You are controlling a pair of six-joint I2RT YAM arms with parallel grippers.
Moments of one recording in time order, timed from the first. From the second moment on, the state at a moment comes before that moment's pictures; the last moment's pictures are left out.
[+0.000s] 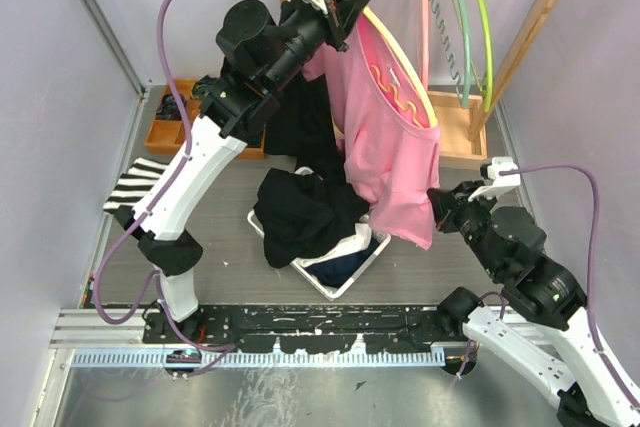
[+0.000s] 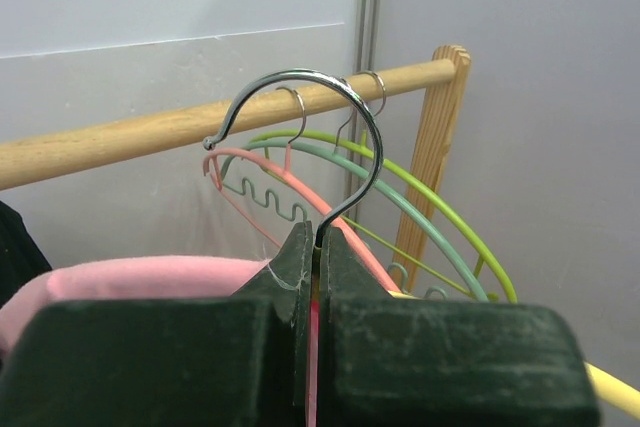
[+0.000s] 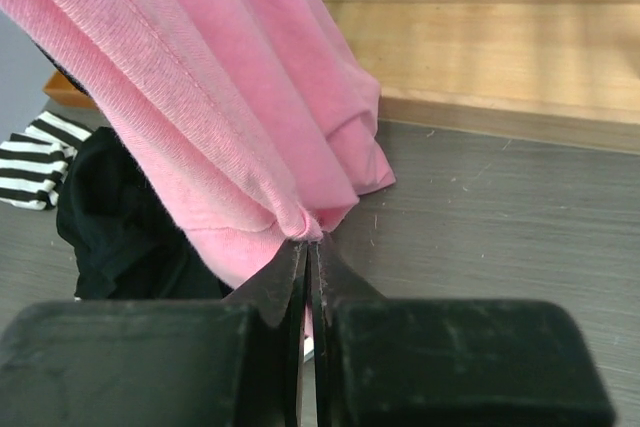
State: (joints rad) left arm -0.81 1.85 2.39 -0.15 -0.02 -0.03; right arm 0.66 0.46 0.95 -0.69 0.37 0.38
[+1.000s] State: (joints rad) left arm -0.81 1.85 2.38 -0.18 0.02 -0.09; right arm 0.66 0.36 1.03 -0.51 0.20 0.24
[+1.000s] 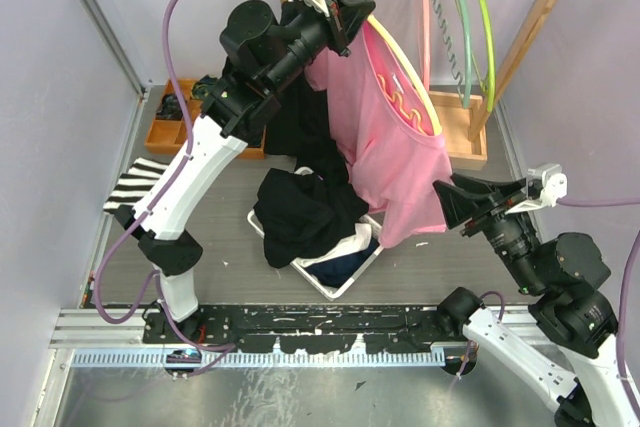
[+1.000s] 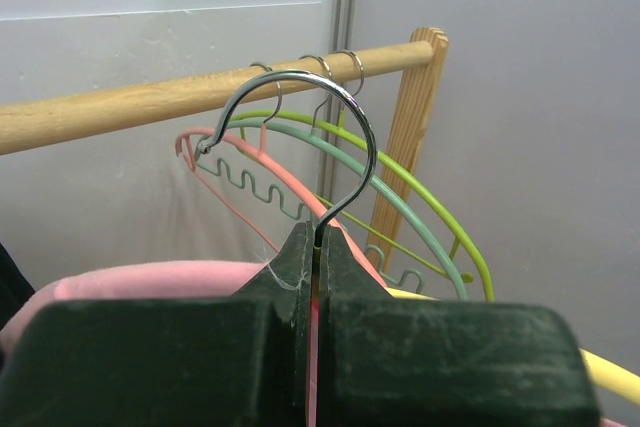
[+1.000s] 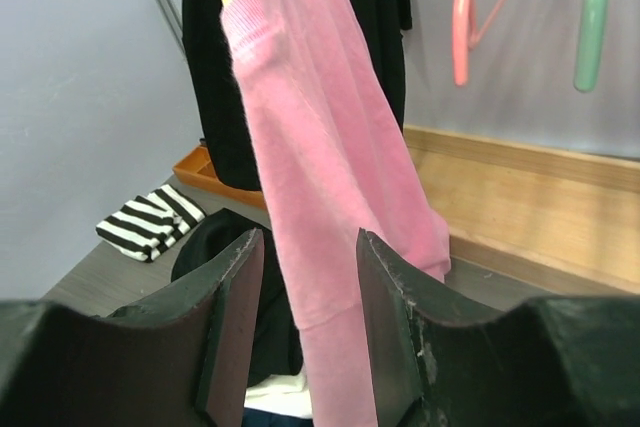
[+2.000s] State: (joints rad) left arm -0.82 1.85 2.37 -0.21 0.03 -0.13; right arm 0.66 0.22 0.79 -0.52 0.29 0.36
